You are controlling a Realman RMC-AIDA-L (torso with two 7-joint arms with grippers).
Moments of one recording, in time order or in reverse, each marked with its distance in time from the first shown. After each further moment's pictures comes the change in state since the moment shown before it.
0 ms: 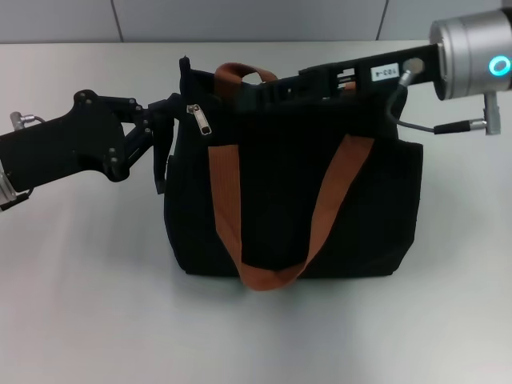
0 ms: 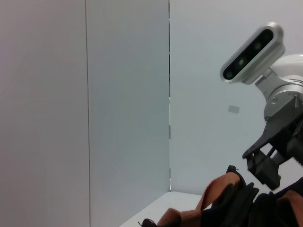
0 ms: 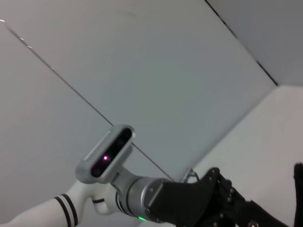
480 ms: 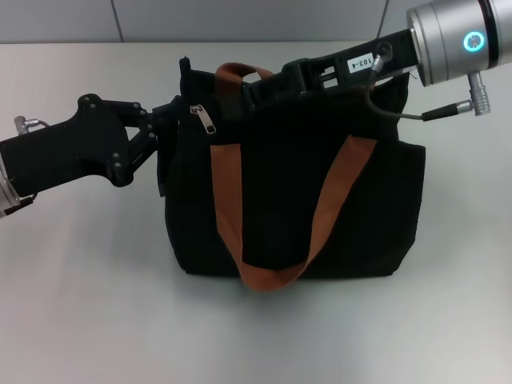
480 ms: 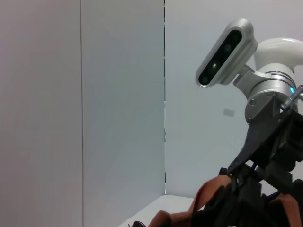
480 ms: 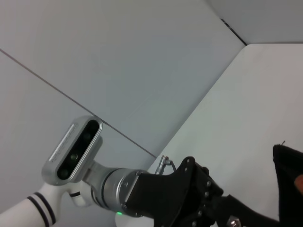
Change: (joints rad) left arm 0.009 -0.008 -0.005 -0.006 -0.010 0.014 0.009; right arm 0.078 -0.008 -0.031 -0.017 -0.098 0.031 0.184
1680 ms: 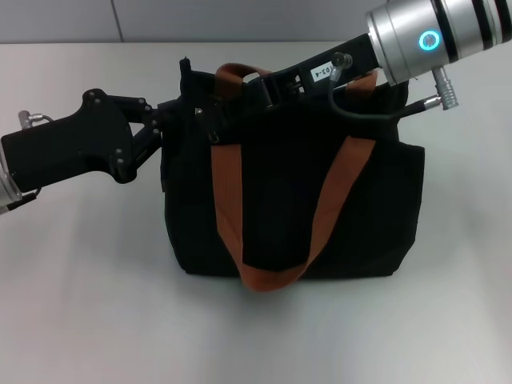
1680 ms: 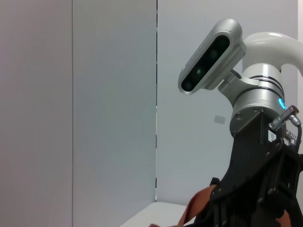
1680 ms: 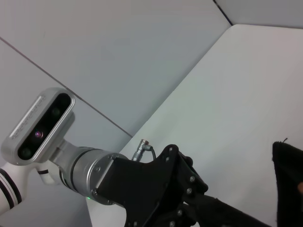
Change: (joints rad) left arm -0.015 0.001 0.001 0.000 0.000 0.025 -0.017; right arm 0.036 0.016 -0.139 -0.054 -0.027 0.085 0.057
